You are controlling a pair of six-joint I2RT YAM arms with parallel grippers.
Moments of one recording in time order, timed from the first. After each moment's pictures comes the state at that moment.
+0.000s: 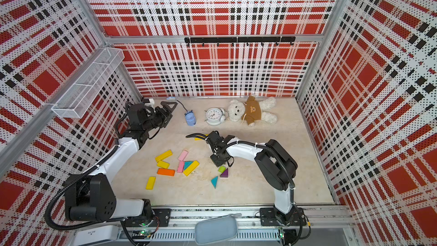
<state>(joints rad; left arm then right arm) -0.03 1.37 0.97 0.10 0.48 -0.98 0.85 1.87 1.23 -0.64 0.03 0.12</state>
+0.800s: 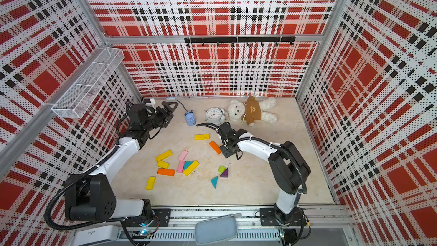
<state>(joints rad) -0.04 1.37 0.97 0.11 0.49 -0.98 0.67 1.73 1.19 -0.66 0.11 0.04</state>
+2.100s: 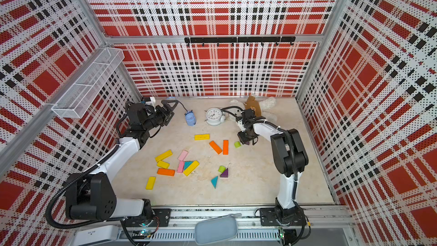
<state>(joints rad) -0.03 1.38 0.97 0.18 0.53 -1.01 0.34 1.89 1.28 -0.63 -0.04 -0.16</state>
